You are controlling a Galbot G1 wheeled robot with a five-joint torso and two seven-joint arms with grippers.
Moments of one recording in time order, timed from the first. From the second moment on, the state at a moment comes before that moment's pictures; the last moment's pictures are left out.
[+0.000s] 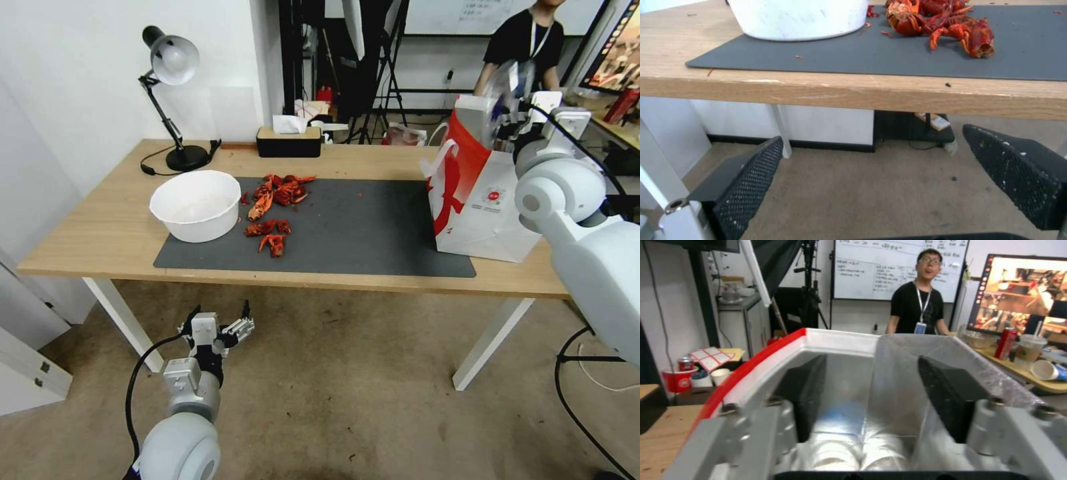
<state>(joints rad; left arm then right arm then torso) 1.55 -1.13 -0.28 -2.13 -0.42 0.13 -0.51 -0.45 0.81 0.17 1.76 0.88 -0.49 0.65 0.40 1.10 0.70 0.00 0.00</state>
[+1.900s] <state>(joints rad) 1.61 -1.20 -0.33 -2.09 -0.38 -0.06 -0.41 -1.54 1.04 0.47 2.10 0.50 0.22 0.15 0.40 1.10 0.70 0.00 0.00</state>
